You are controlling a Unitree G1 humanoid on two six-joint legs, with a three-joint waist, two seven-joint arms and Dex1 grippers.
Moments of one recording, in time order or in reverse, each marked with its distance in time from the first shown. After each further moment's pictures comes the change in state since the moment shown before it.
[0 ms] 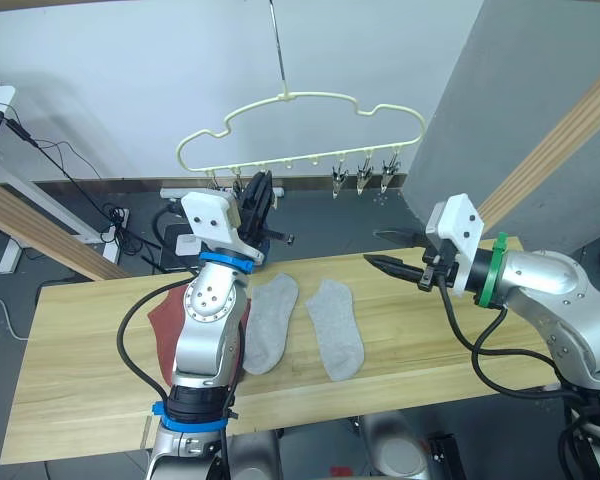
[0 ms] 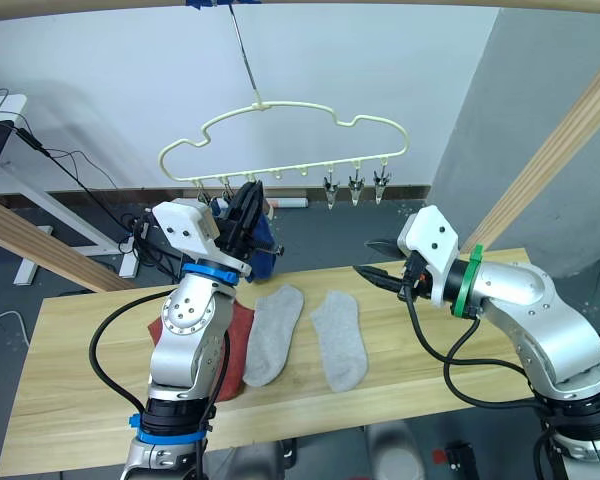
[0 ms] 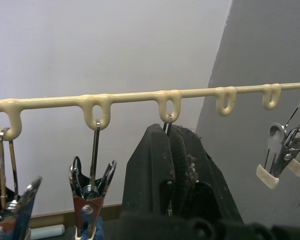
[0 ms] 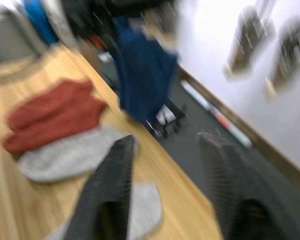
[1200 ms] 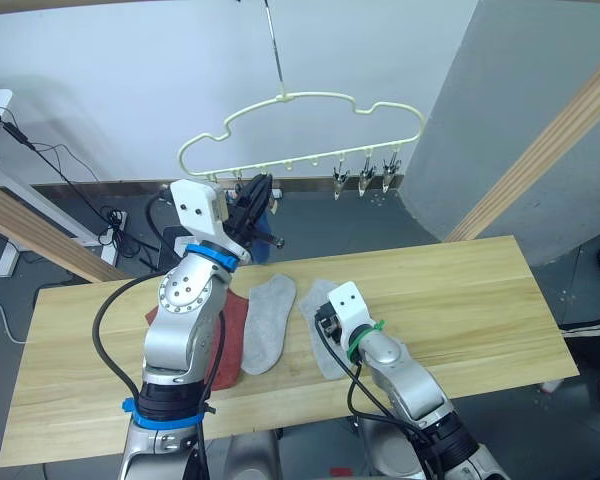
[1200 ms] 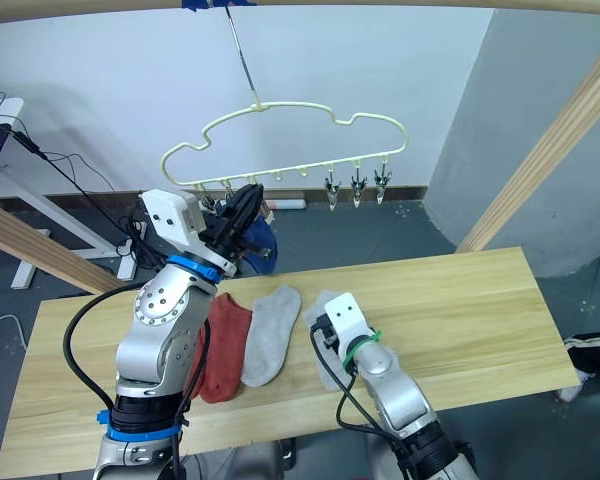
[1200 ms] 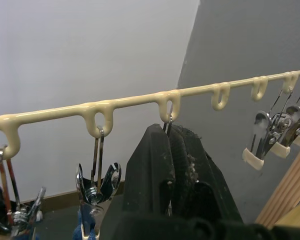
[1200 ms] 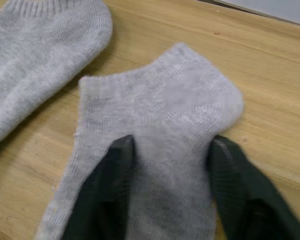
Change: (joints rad) left arm -0.025 0.116 0.045 -0.055 -0.139 0.173 -0.126; right arm 0.150 0.641 0.350 0.585 -0.524 -0.212 -0.533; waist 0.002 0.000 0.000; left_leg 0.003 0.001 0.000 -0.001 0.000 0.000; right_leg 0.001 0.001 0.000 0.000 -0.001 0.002
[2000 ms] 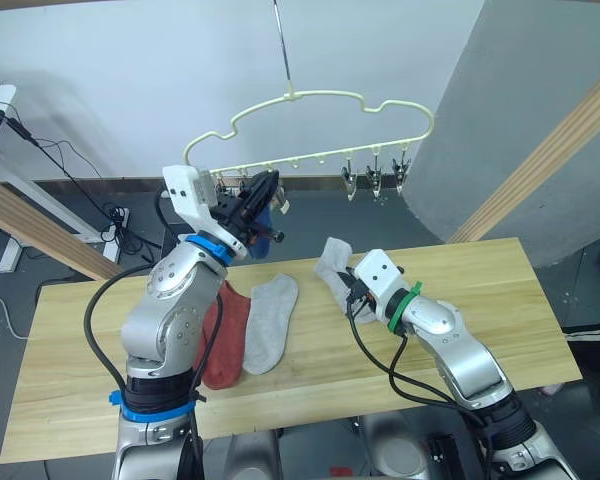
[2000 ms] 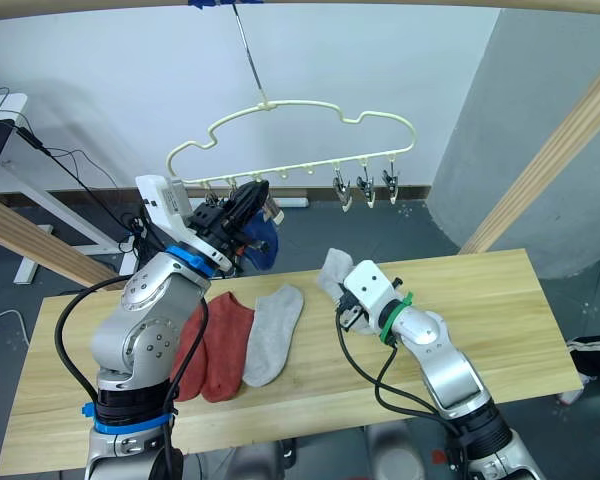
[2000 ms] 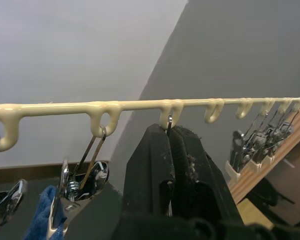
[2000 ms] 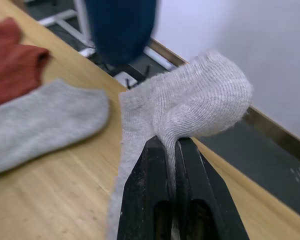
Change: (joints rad) left arm -0.070 0.021 0.089 -0.063 -0.302 0.289 -0.017; right arm -0.093 -0.281 -0.085 -0.276 0.058 -0.111 0.371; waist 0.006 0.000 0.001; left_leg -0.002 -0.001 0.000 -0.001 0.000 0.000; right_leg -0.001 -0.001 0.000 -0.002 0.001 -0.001
